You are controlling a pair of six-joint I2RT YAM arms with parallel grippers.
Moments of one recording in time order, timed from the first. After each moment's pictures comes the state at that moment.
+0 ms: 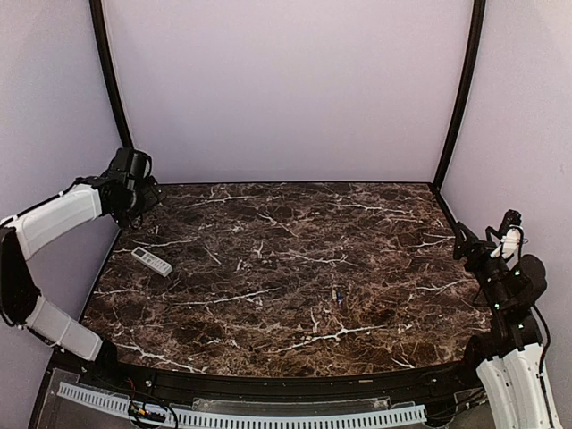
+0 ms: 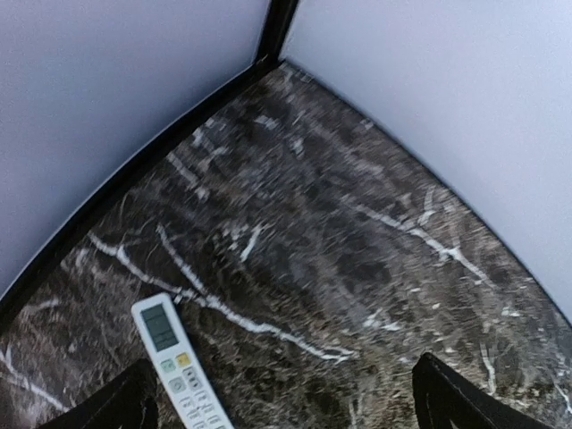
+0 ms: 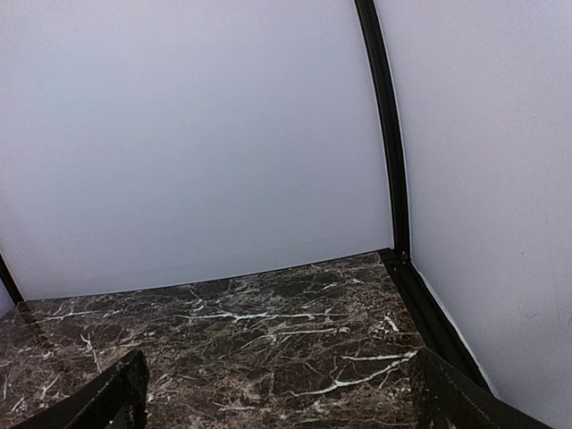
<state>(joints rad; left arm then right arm) -0.22 1.35 1.08 -0.46 -0.45 -0.77 -0.04 0.10 0.18 0.01 -0.07 0.21</state>
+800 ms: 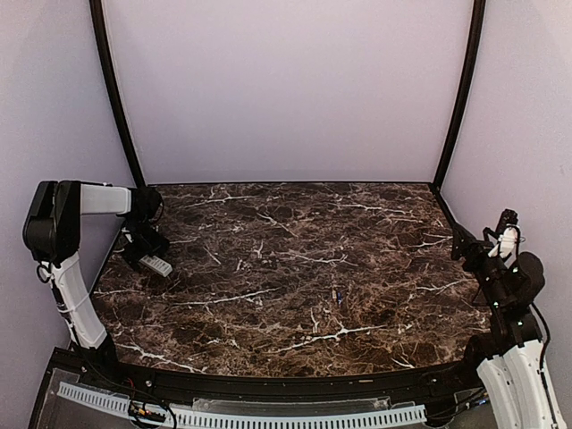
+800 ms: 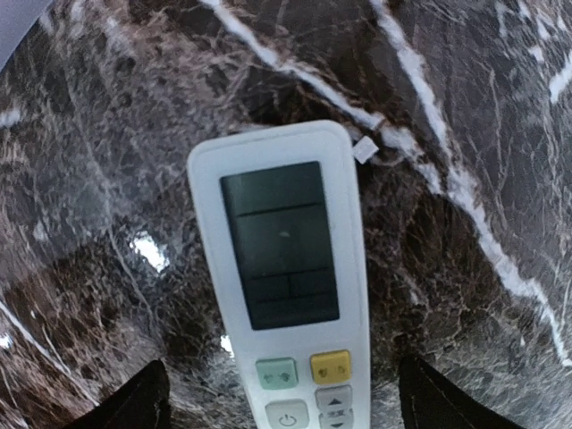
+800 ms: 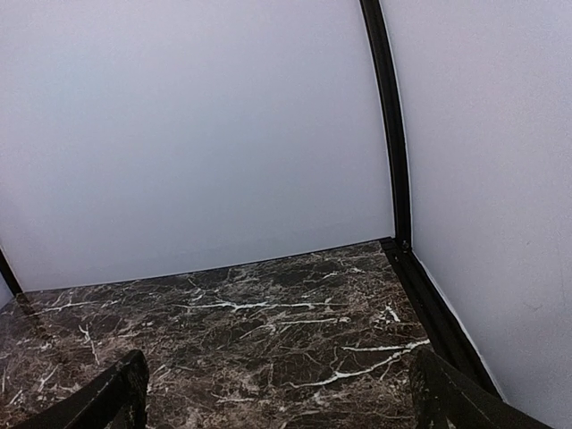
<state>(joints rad) -0.06 1.87 1.22 -0.83 -0.20 -1.02 -0.04 0.15 0.18 0.02 -0.08 0.21</state>
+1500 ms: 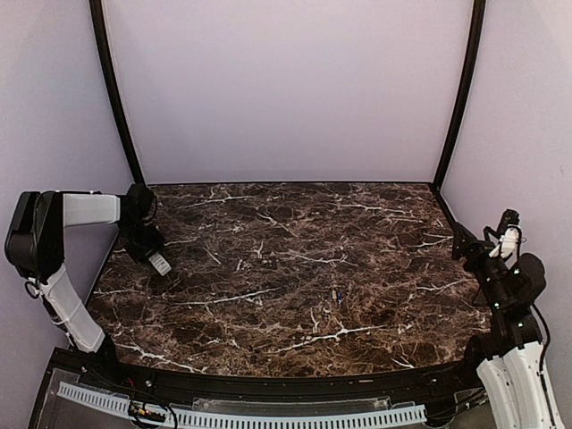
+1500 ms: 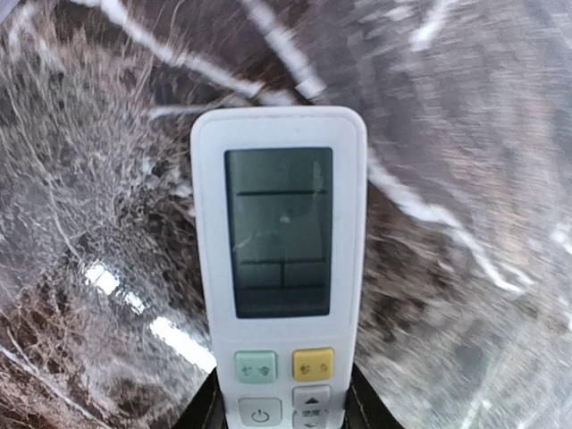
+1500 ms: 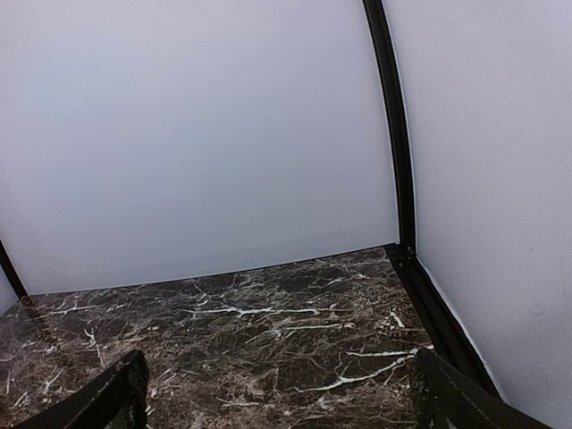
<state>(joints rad) -0.07 1.72 1.07 -0.65 -0.08 -0.92 -0.04 0.12 0.18 0.02 -0.10 0.21</state>
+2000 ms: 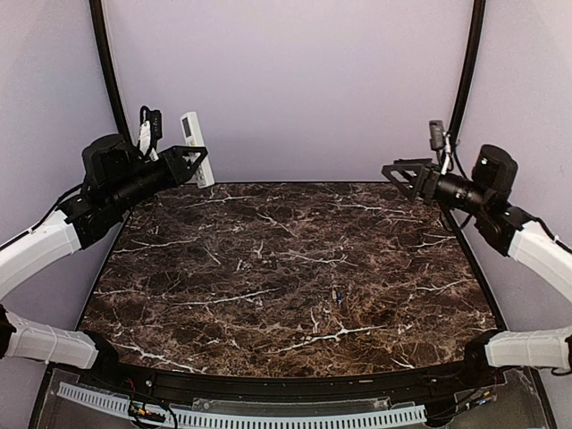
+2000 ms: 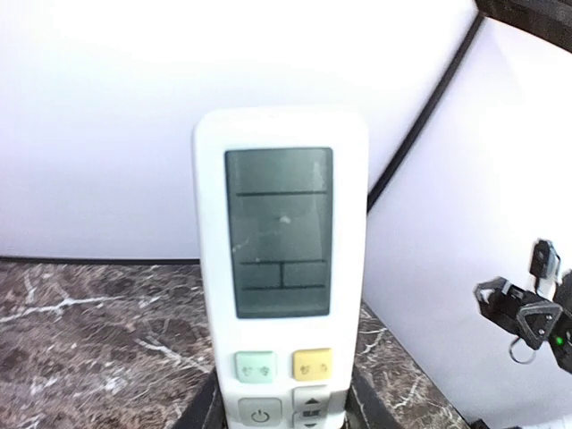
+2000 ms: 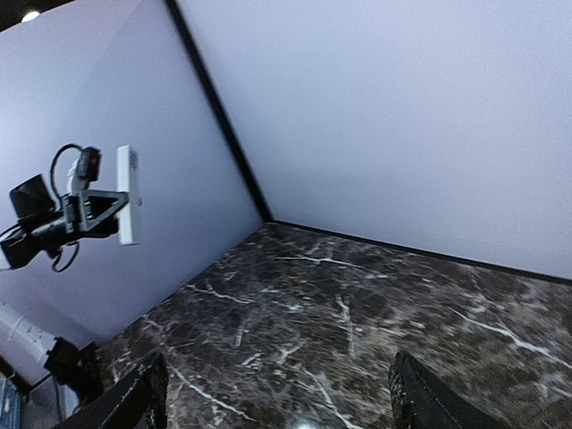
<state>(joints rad) -0.49 1.11 0.99 0.03 0.08 -0.50 0.22 0.93 0.77 0.17 -0.65 0.35</state>
